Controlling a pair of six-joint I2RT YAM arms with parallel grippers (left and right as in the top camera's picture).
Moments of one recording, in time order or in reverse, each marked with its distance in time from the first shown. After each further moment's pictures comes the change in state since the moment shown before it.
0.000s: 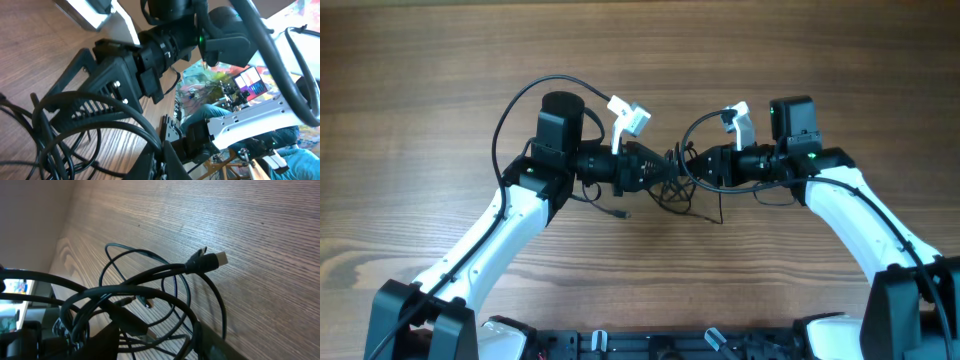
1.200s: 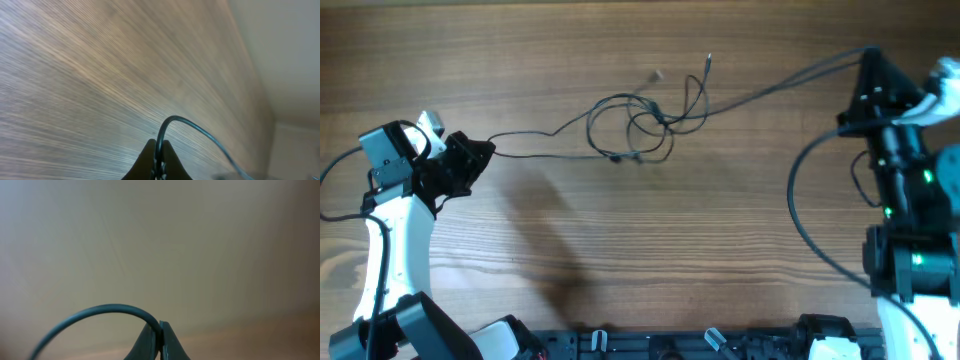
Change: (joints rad) left arm 0.806 -0.035 0.001 -0.446 -0.578 -0.118; right arm -0.270 -0.669 -0.001 0.500 0.653 0.250
